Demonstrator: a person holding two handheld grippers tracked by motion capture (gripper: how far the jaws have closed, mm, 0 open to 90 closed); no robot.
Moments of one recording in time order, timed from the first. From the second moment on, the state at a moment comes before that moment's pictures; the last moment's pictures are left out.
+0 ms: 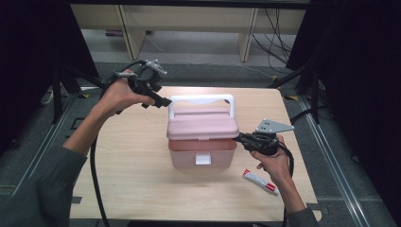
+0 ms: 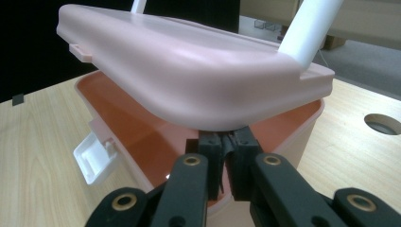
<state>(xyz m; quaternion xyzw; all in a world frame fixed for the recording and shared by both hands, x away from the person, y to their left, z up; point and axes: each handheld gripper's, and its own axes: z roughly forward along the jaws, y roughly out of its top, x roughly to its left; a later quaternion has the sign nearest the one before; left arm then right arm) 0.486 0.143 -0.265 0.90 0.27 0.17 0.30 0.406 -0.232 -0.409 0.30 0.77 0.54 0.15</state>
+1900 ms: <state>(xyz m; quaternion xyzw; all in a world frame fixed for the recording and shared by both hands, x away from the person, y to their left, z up) 0.447 0.145 -0.414 0.85 0.34 0.08 0.40 0.411 -0.230 -0.392 0.29 0.77 0.54 0.16</state>
